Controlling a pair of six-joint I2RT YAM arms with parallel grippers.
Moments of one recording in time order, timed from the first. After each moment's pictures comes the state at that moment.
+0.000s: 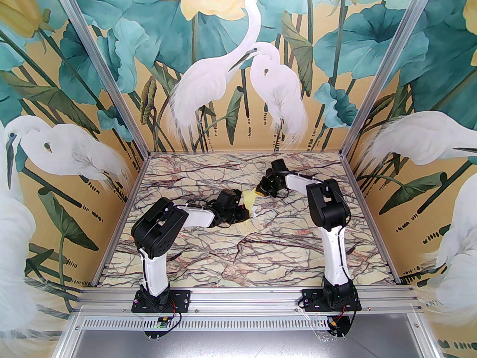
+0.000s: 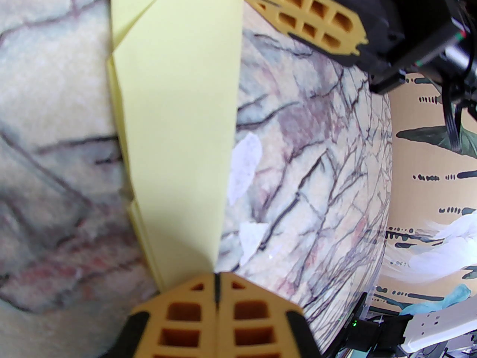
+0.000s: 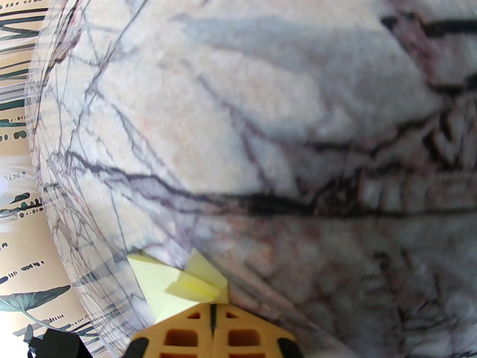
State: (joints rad) left arm -0.63 1.94 0.94 0.19 0.38 -0.78; right arm 0.29 2.28 1.61 -0.40 -0.57 0.70
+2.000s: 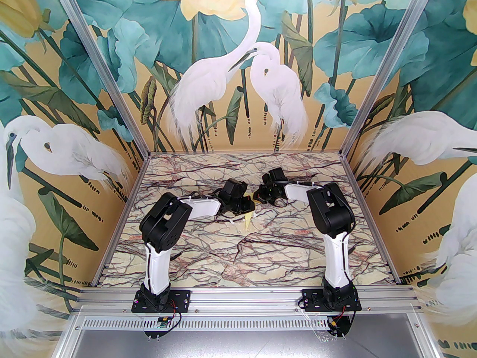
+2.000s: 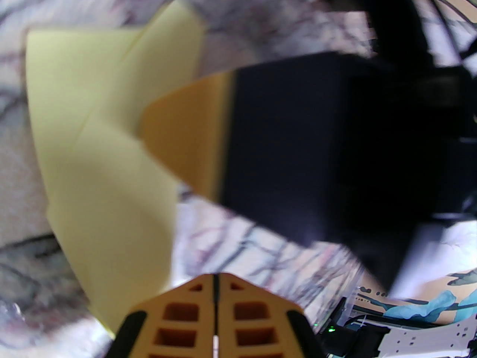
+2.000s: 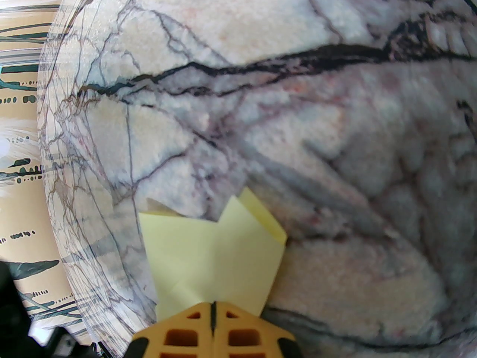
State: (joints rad) left arm -0.62 2.05 1.19 -0.01 0.44 -0.77; right arm 0.35 2.15 1.34 -0.20 -0.58 0.68
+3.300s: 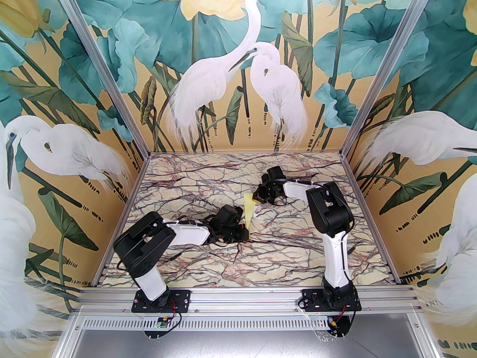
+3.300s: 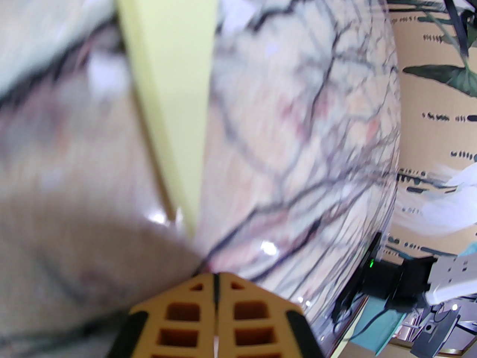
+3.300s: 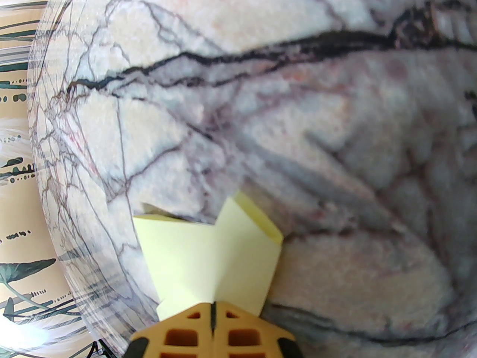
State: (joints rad) left arm -0.77 1.70 0.72 0.08 0.37 -0.84; right arm 0.36 2.14 1.38 -0.29 -0.54 0.66
